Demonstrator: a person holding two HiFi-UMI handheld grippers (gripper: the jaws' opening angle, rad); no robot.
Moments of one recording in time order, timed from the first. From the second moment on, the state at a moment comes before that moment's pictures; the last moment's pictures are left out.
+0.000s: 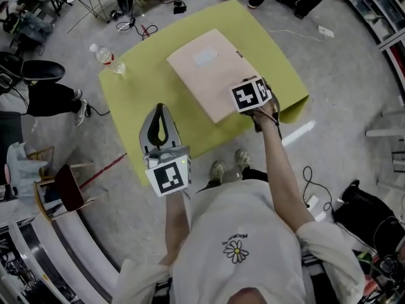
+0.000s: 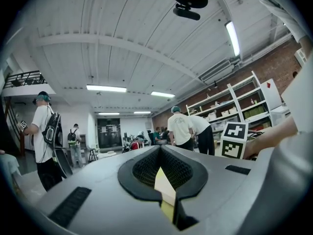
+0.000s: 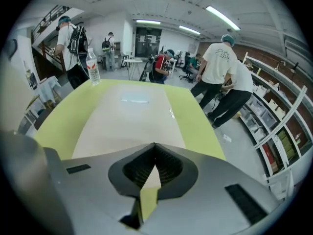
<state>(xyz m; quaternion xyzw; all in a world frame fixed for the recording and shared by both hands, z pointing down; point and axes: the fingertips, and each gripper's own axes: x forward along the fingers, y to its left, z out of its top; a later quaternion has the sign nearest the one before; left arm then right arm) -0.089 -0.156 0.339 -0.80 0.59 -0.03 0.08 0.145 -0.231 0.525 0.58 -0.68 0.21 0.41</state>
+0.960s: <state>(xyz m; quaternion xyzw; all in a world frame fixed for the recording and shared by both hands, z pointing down) -0.088 -0.131 0.285 -0.79 0.60 0.02 0.11 0.094 -0.155 0.283 0.57 -0.82 -0.01 -0.04</state>
